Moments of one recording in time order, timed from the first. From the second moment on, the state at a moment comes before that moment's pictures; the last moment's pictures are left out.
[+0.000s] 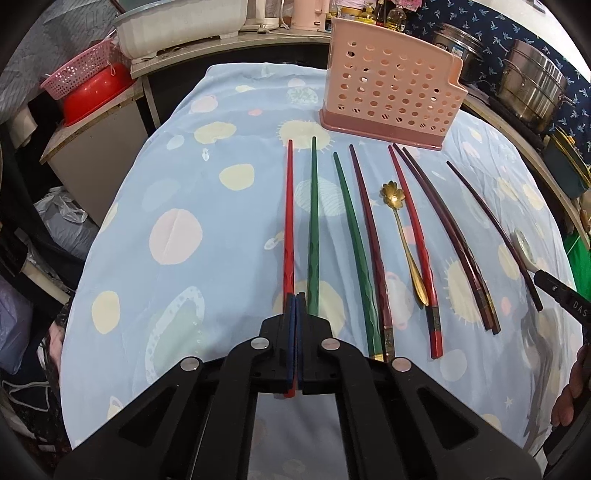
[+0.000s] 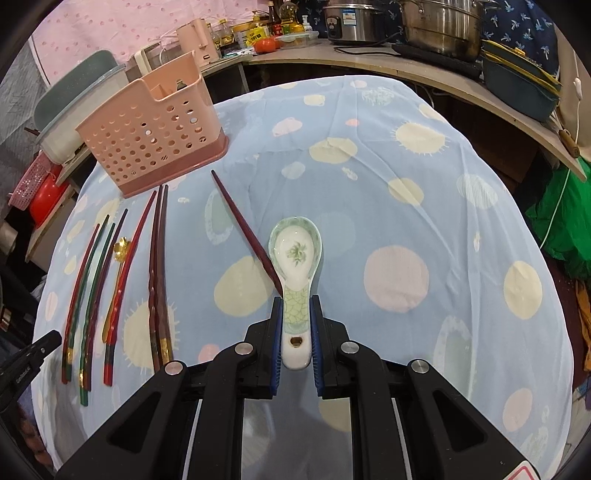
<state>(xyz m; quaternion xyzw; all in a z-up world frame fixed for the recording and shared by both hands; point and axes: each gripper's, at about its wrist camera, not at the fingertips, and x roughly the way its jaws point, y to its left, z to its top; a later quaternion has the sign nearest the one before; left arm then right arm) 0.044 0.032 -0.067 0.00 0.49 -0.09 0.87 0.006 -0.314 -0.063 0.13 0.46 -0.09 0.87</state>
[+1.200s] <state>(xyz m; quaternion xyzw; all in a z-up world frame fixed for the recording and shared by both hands) 0.048 0.046 -0.083 -0.04 0.51 -0.10 0.86 -0.004 -0.303 -0.043 0.13 0.45 -0.07 0.88</state>
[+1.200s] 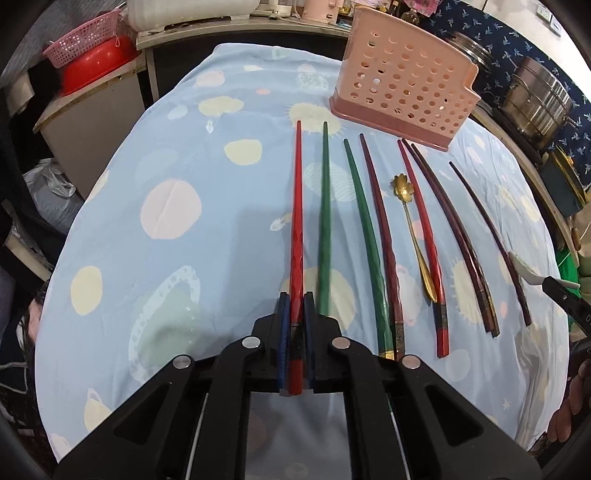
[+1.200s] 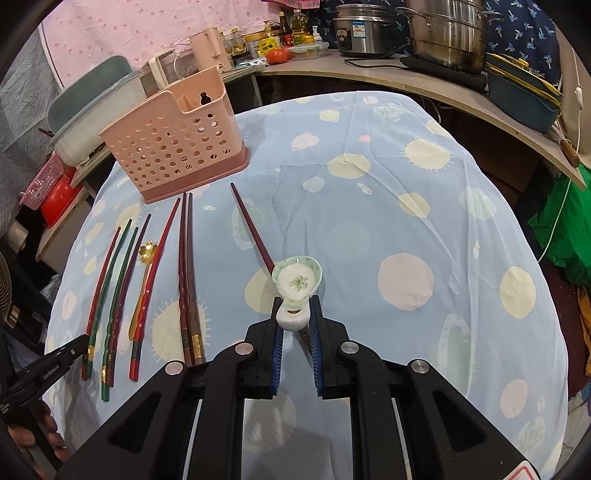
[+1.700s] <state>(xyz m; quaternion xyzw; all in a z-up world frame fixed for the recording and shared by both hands) 0.040 0.043 -0.023 -0.04 0.46 -0.12 0.88 -0.006 -0.296 -0.010 0.13 0.41 -0.06 0.90</state>
